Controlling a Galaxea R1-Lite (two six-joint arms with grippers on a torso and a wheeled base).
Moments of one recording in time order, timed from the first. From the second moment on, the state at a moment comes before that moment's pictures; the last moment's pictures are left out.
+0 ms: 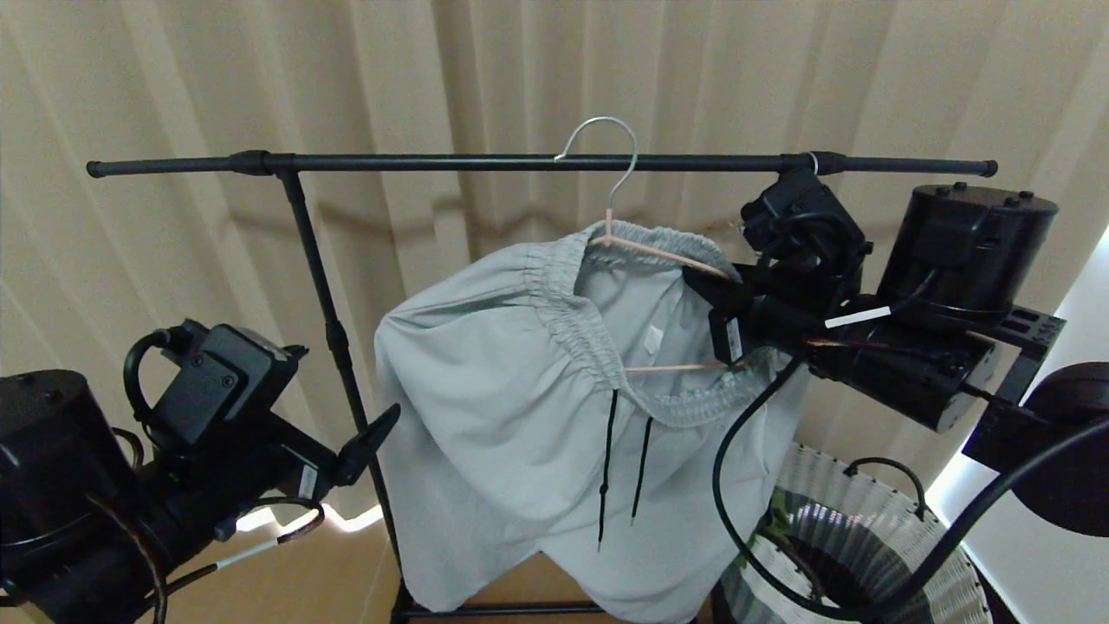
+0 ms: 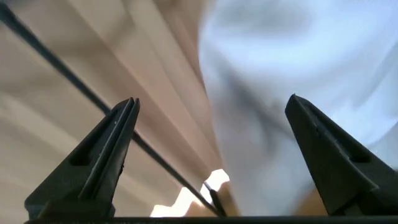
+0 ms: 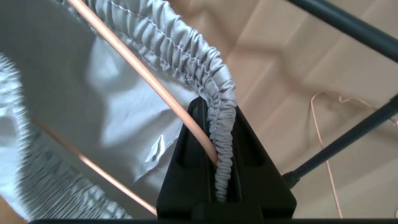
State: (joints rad) left arm -0.39 1.46 -0.28 -1.06 0.08 0.42; right arm 0.56 1.70 -0.91 -0.72 -0.10 -0.30
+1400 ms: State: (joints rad) left arm -0.13 1.55 -0.21 -1.07 0.08 0.45; right arm 0.55 1.59 -0.88 -0.71 -0.06 -0.25
